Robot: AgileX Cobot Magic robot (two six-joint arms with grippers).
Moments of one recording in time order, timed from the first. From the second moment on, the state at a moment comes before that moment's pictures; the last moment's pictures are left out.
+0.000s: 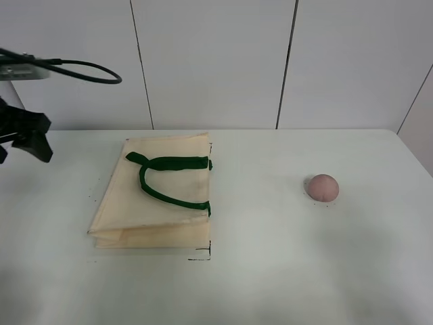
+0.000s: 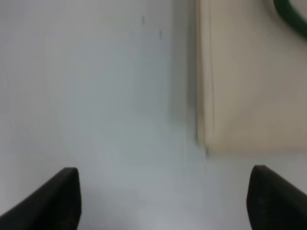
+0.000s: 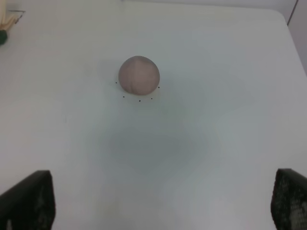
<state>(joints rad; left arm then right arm) 0.00 1.45 -1.21 0.01 0.99 -0.01 0.04 0.00 -0.49 0.02 1.03 0.00</state>
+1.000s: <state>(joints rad) -0.31 2.23 -1.80 0.02 0.98 -0.32 0.04 0.00 -0.49 0.02 1.03 0.00</state>
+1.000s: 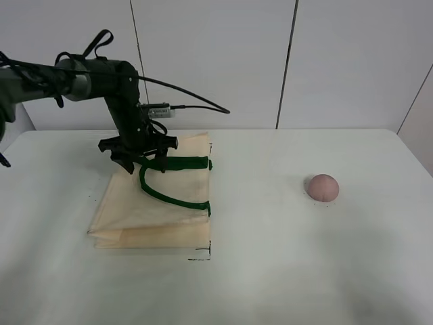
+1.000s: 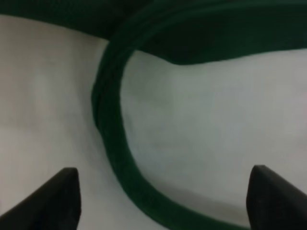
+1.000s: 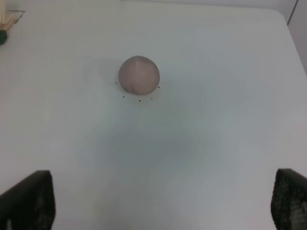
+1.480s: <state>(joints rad) -0.30 2.34 -1.80 0.04 0.95 -0.32 0.04 0.00 -0.49 0.02 1.03 0.00</state>
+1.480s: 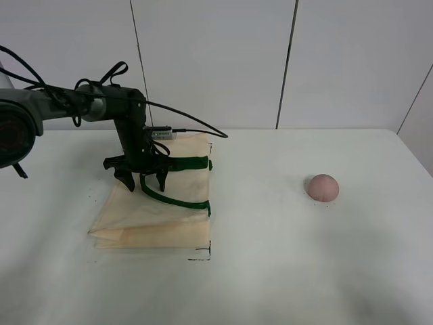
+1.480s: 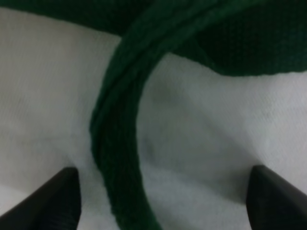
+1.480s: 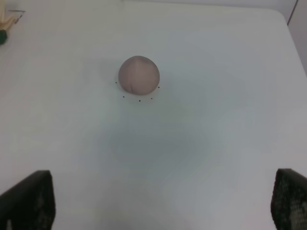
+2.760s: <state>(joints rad) -0.30 2.09 -2.26 0.04 1.18 -0.15 0.04 0.00 -0.49 0.02 1.03 0.00</state>
